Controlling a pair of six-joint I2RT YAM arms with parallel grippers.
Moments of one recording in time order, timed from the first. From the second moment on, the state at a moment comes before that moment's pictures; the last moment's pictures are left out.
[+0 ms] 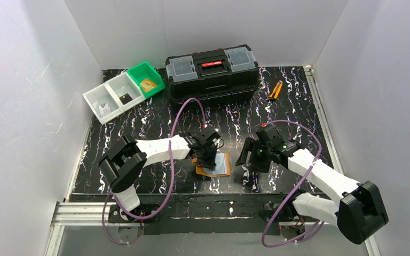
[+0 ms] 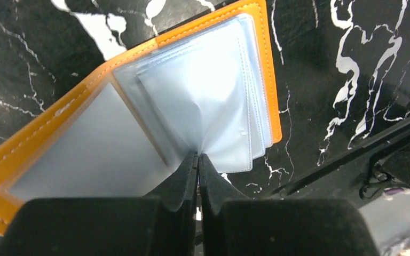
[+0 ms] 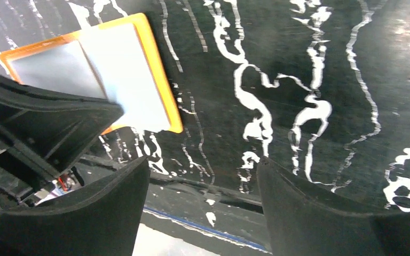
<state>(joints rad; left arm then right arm) -0.95 1.72 1.04 -0.45 0.07 -0.70 0.55 1.06 0.63 -0.64 -0.18 0.84</state>
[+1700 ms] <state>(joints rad) -0.82 1.53 0.79 -0.22 0.39 -0.79 0.75 1.47 0.79 -0.37 -0.28 0.94</state>
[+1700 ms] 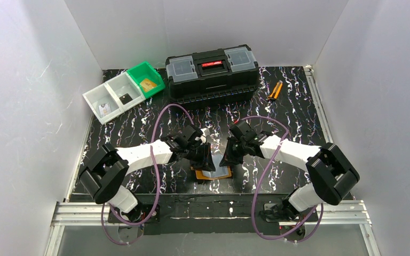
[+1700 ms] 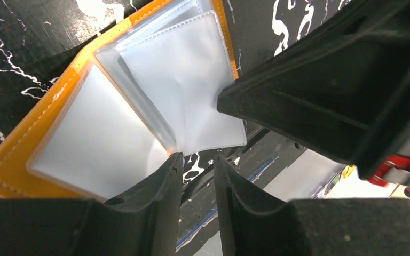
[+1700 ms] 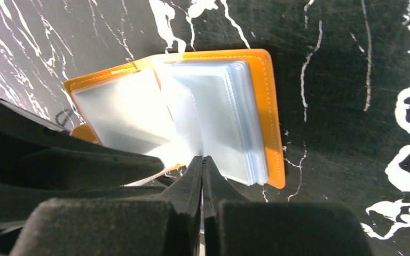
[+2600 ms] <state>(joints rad) -0.80 1.56 0.86 -0.40 0.24 -0.71 0.80 1.43 0.83 -0.43 -0.23 0.94</state>
